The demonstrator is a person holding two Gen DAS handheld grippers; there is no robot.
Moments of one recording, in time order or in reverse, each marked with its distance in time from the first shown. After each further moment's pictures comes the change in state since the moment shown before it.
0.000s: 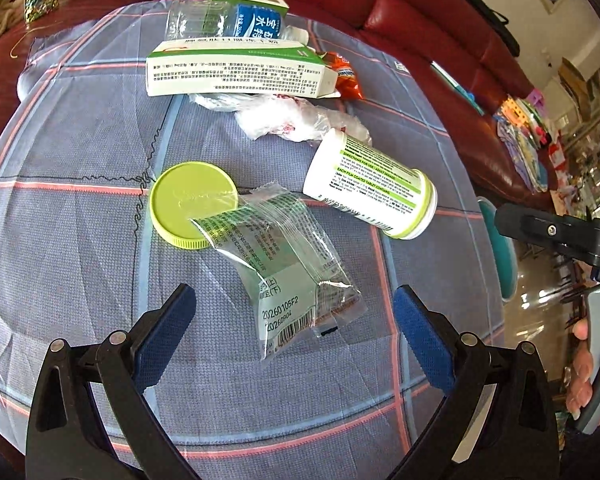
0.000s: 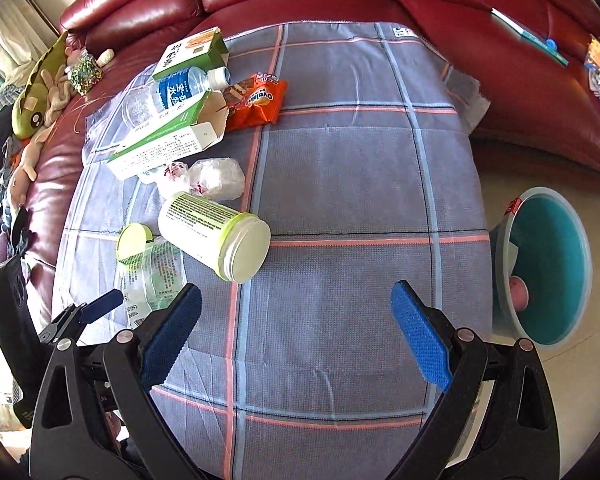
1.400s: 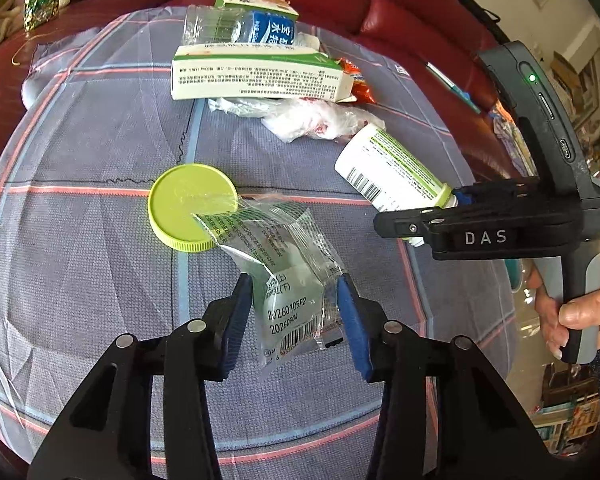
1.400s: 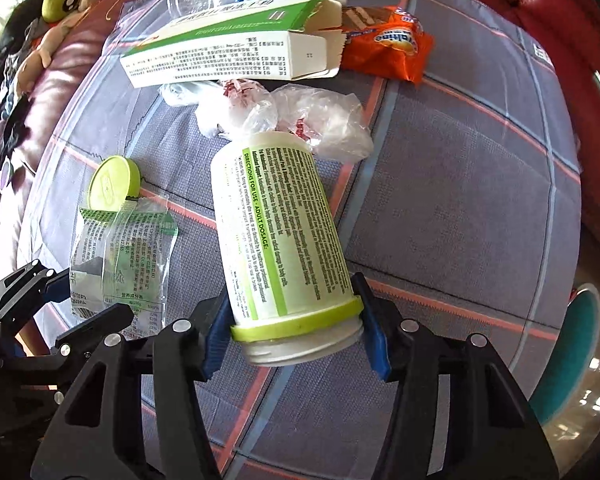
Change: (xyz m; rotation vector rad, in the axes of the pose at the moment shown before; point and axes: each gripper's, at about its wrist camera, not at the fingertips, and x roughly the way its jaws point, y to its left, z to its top) left arm -0.014 0.021 -0.007 0.060 -0.036 0.007; right arm 0.088 0.063 0.019 -0.310 0.203 0.029
